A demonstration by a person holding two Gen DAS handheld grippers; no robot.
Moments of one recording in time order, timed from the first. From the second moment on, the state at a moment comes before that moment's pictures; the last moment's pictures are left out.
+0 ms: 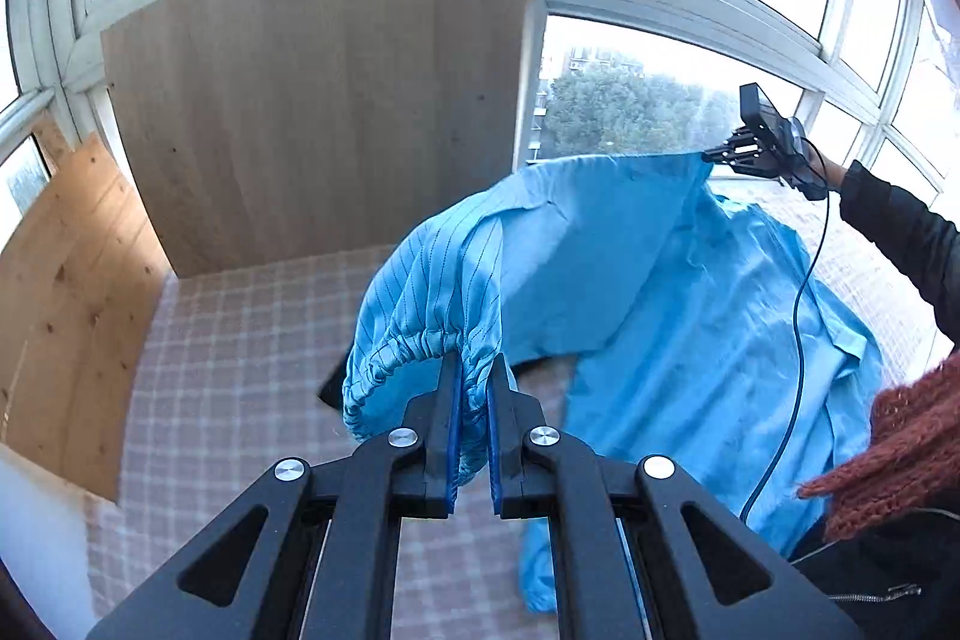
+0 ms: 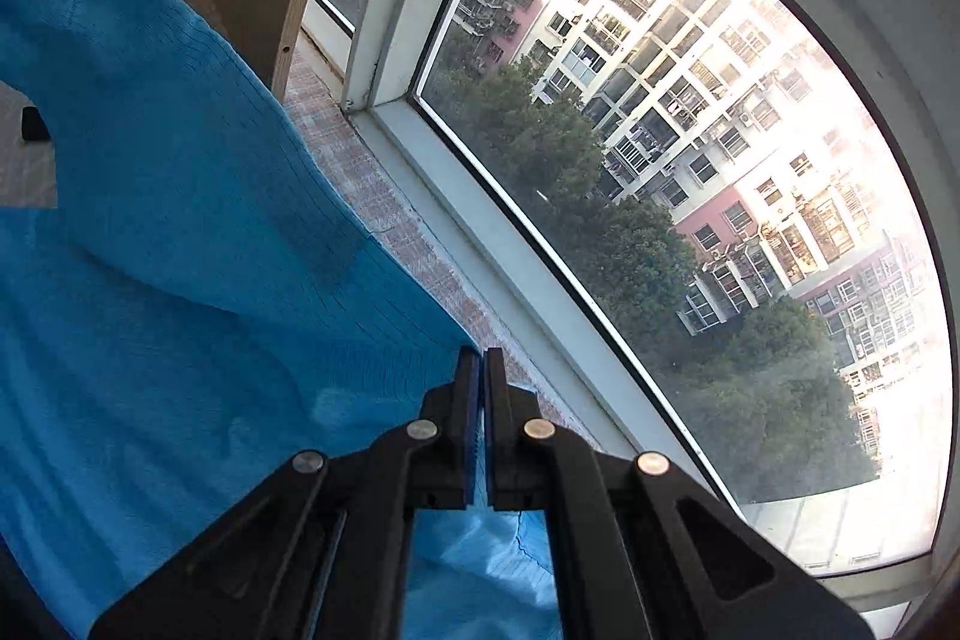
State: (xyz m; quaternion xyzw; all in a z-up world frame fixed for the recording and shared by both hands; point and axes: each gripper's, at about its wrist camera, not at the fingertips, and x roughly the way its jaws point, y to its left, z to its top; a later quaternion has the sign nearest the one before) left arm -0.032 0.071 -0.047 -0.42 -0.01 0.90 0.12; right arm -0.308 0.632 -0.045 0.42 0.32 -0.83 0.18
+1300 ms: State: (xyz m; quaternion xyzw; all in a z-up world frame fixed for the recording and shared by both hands) left arm 0.002 0.111 -0.226 -0.61 -0.02 0.78 0.12; right arm -0.286 0.436 -0.112 0.47 0.39 -0.72 0.33
